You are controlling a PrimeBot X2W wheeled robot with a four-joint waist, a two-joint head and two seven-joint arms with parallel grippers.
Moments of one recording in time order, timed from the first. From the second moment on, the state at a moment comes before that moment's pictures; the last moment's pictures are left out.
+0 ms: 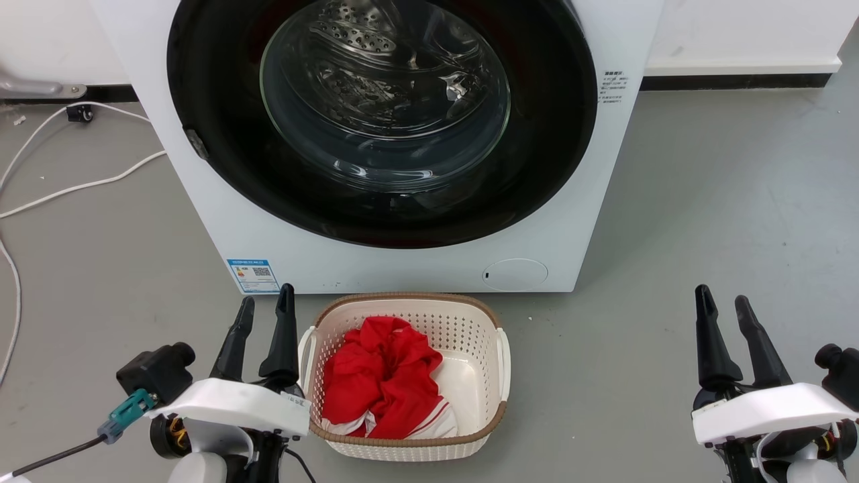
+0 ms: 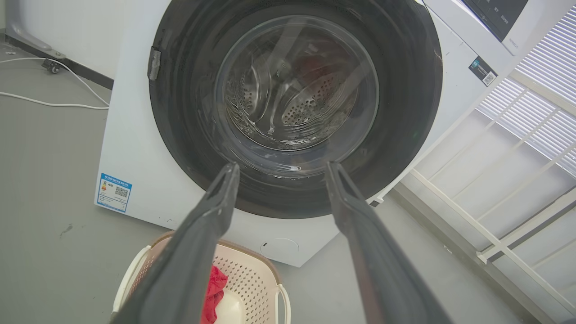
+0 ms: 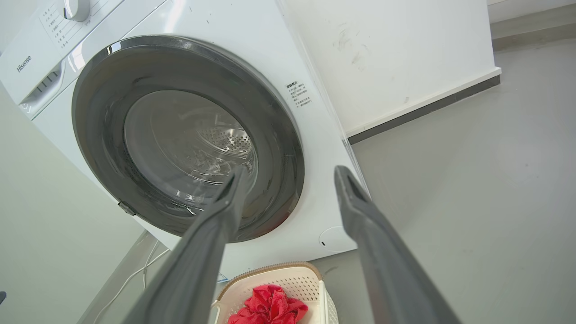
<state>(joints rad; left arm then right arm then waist) -0.11 0.05 -0.02 0.17 -0.61 -0.11 -0.13 -0.05 -0.05 -0.05 0.10 0.54 0.13 -0.12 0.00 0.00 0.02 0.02</state>
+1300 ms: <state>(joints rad) -0.13 0.05 -0.05 0.18 -0.20 -0.09 -0.22 -0.04 -0.05 -0.03 0.04 0.12 0.13 -0.15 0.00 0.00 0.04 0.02</state>
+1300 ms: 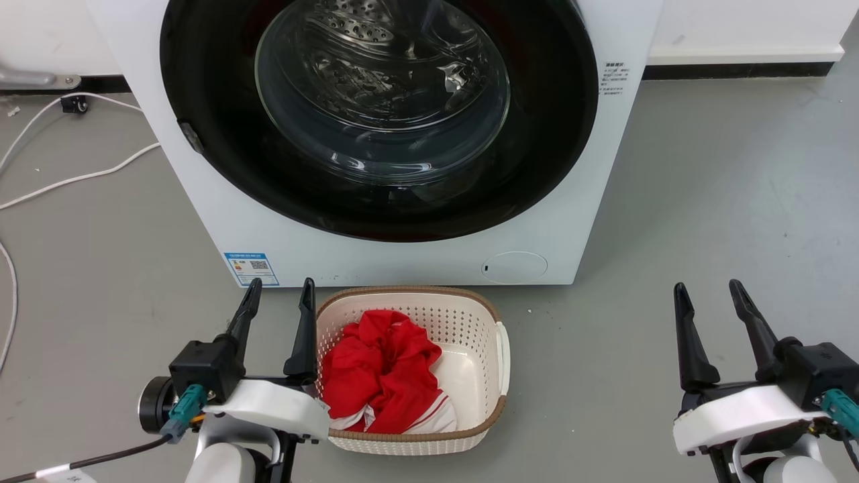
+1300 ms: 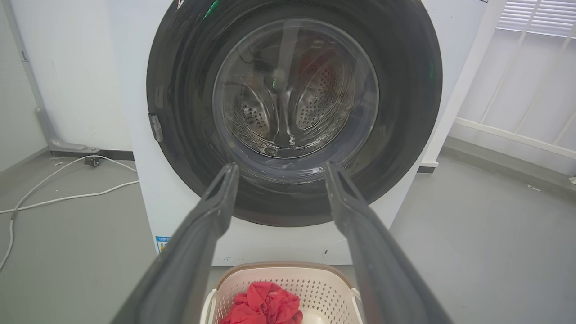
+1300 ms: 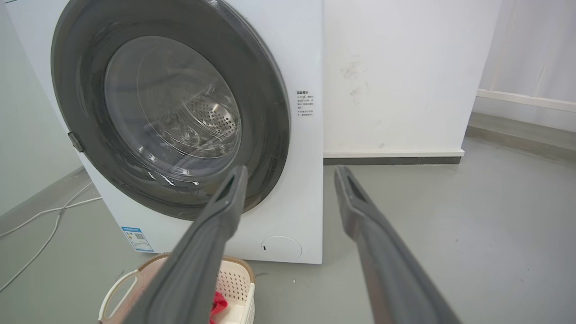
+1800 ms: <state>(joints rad) -0.14 0.05 -0.06 0.19 -0.09 -0.09 -0.25 -0.03 -0.05 -0.03 0.04 0.02 0.13 -0.16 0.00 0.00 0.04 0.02</state>
